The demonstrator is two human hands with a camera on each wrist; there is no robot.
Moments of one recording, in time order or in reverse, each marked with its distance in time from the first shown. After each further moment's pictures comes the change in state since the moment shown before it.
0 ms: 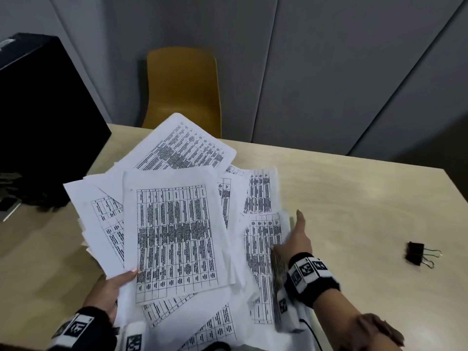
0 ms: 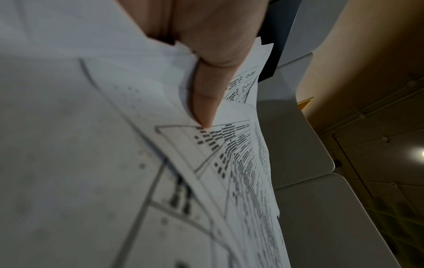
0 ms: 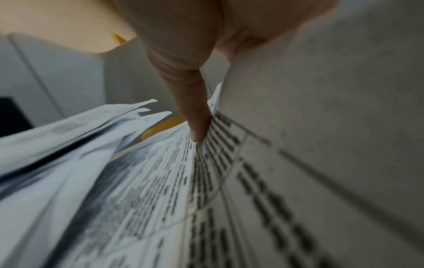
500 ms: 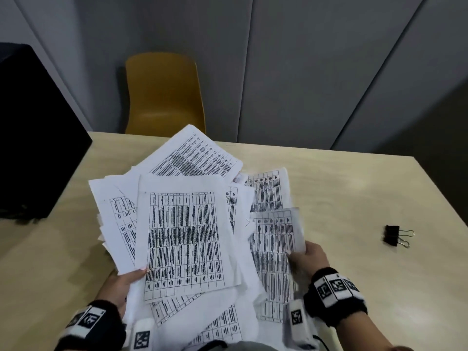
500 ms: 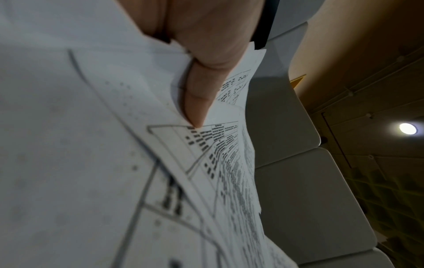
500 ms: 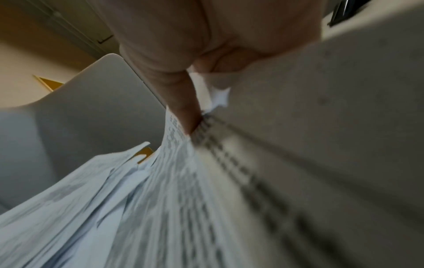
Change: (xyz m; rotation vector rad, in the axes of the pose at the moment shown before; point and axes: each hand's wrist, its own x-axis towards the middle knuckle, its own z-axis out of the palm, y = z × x) left_hand 0.000 0.000 0.035 0.102 -0.070 -0.018; right_hand -0.033 0.050 -0.034 0.303 -0.011 0.147
